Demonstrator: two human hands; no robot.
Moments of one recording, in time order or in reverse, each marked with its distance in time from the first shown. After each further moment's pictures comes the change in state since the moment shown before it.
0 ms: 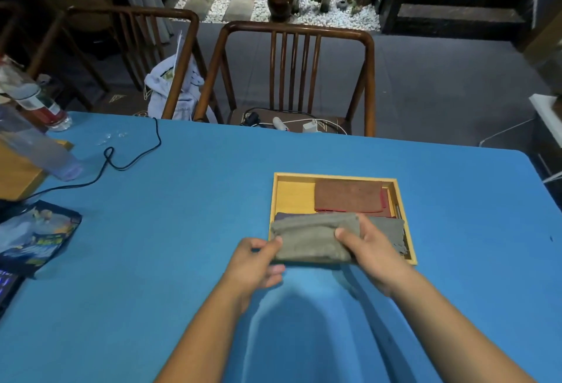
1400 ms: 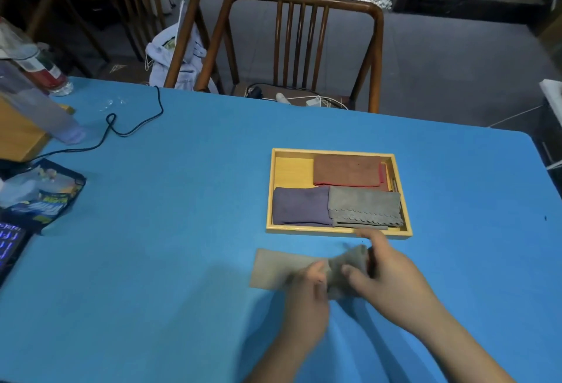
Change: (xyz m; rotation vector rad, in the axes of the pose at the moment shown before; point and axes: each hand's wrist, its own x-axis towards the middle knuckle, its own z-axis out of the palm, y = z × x) left_hand -0.065 -0.102 0.080 0.386 -0.027 0.380; right_hand -0.098 0.017 -0.009 -0.888 0.113 -0.076
